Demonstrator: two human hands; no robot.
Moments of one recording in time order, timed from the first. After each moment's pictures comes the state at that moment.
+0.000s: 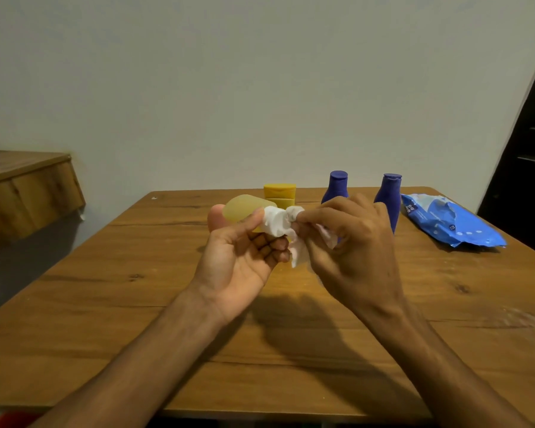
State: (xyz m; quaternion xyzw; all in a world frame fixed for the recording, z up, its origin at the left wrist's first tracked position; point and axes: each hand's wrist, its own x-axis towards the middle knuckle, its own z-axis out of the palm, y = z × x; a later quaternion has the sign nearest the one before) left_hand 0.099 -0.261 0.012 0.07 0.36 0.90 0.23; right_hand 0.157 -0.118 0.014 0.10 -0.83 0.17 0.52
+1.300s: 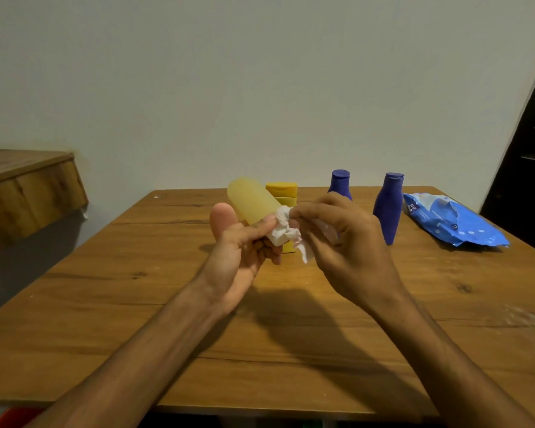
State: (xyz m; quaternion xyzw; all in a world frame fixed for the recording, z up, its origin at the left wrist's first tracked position) left_hand 0.093 -0.264 0.004 0.22 0.50 0.82 0.17; right_hand 0.154 -0.118 0.016 0.14 -0.84 0.33 0.41
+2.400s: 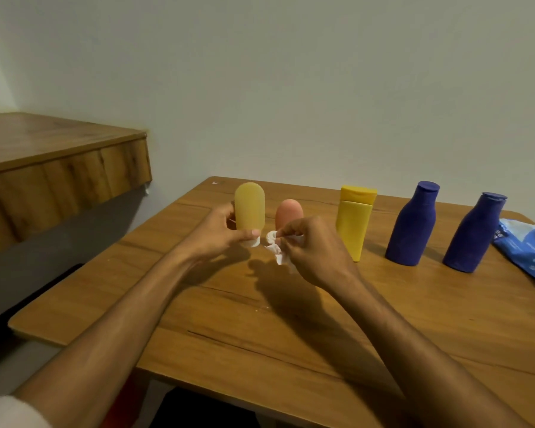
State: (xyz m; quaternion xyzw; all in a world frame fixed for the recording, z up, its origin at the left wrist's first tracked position) left_hand -0.012 -0.376 -0.023 0.18 0.80 0.57 0.02; right_hand 0.056 -0.205 -0.010 0.07 -0.92 0.30 0.22
